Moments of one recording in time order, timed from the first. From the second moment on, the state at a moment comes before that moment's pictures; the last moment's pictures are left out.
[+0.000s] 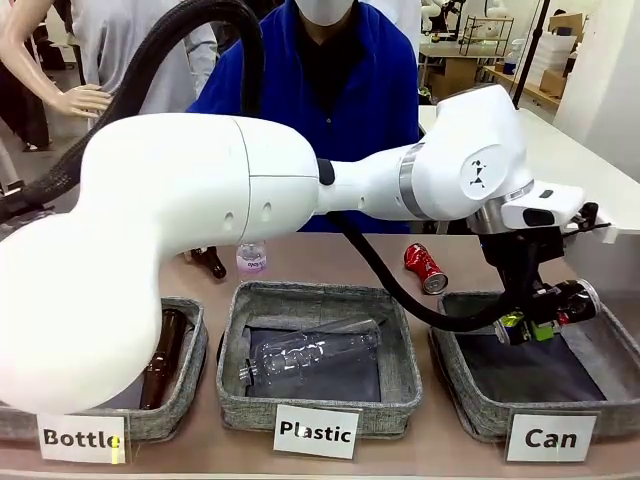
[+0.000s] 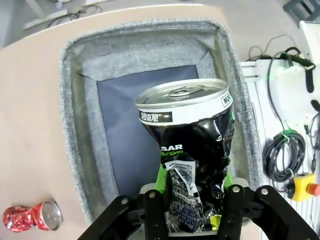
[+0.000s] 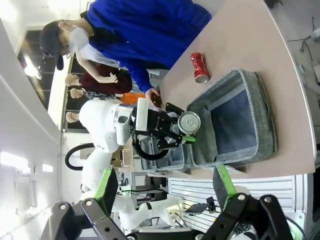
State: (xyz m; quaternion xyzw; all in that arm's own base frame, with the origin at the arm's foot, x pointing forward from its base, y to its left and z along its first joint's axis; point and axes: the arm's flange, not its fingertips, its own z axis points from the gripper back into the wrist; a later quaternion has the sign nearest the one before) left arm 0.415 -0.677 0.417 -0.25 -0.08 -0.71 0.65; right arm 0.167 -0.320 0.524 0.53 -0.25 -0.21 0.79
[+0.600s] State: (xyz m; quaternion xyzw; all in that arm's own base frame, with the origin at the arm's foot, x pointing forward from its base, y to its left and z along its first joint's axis) left arm 0.422 -0.675 0.420 -0.25 -0.10 -0.72 0.64; right arm 0.167 -0.320 0.523 0.53 -0.25 -0.21 0.79
